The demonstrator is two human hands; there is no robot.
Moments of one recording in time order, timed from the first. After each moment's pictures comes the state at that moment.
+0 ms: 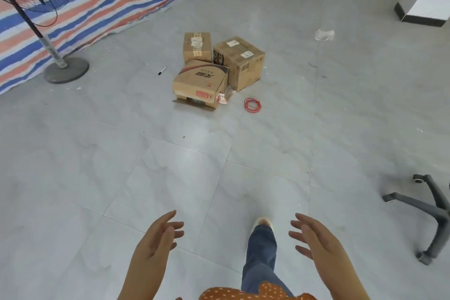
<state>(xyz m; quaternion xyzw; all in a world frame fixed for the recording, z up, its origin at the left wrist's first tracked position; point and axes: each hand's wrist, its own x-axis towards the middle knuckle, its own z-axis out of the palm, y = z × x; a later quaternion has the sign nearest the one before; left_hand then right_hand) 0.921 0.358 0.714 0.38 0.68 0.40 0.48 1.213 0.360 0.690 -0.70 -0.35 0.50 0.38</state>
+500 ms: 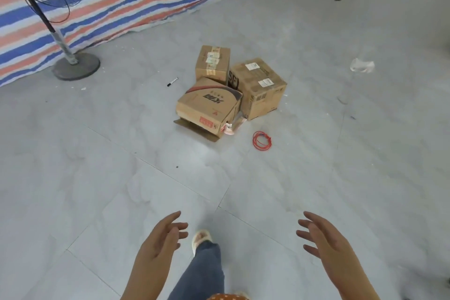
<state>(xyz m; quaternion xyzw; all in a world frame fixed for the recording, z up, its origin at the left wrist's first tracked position) 1.015 0.681 0.713 0.32 0.70 0.43 0.47 1.310 0.736 0.712 -0.68 -0.41 0.51 0.33</state>
